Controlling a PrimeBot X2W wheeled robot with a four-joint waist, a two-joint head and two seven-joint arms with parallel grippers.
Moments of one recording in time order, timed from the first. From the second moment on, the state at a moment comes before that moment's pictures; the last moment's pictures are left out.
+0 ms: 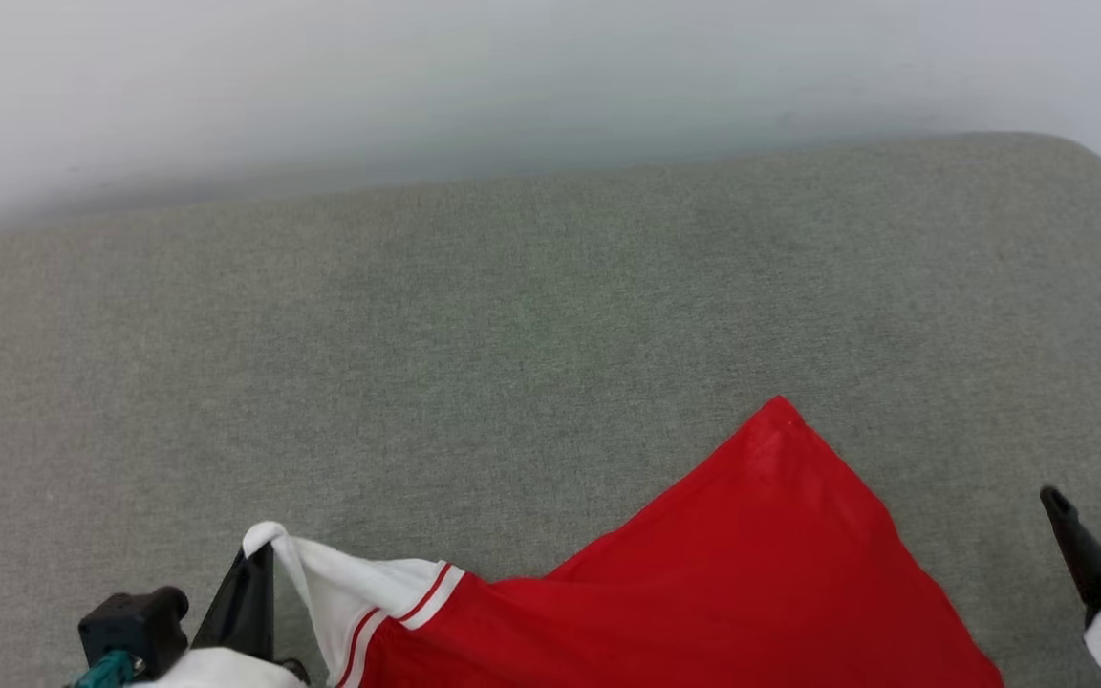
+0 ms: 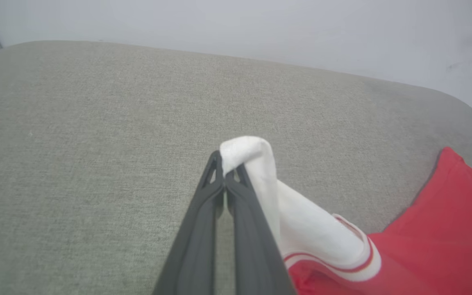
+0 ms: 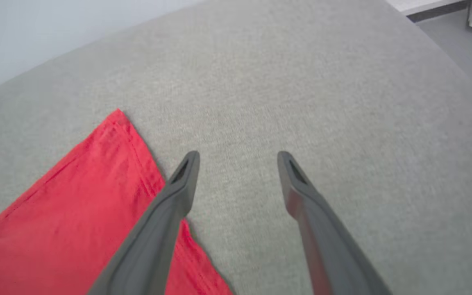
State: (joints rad) left arm 0.16 0.37 -0.23 -0.10 -0.56 0.22 -0.07; right arm 0.05 -0.30 -0.20 0.03 0.53 0.13 0.39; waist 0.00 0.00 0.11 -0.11
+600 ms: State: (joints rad) left arm -0.09 0.30 -0.33 -0.11 -0.50 0.18 -0.10; right arm -0.43 -0.41 0.10 0.16 0.60 0.13 0.96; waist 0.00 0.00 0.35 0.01
